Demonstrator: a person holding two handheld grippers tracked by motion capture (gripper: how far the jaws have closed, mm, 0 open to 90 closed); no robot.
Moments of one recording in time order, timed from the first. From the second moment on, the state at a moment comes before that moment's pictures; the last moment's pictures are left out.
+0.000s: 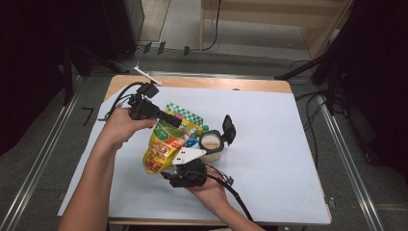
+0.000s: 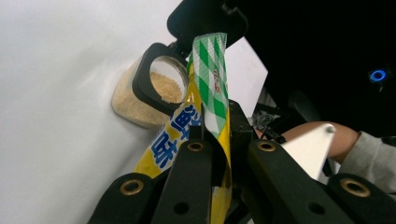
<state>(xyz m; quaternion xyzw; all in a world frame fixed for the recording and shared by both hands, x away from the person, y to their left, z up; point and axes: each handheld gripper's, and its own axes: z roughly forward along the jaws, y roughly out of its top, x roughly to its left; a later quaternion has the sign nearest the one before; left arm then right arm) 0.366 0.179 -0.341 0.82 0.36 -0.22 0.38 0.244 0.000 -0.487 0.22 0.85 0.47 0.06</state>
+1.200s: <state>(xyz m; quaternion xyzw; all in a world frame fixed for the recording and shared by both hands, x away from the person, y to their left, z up) 0.397 0.235 -0.343 0.75 0.42 -0.10 0.50 0.255 -0.022 -0.479 0.27 0.82 0.50 0.05</state>
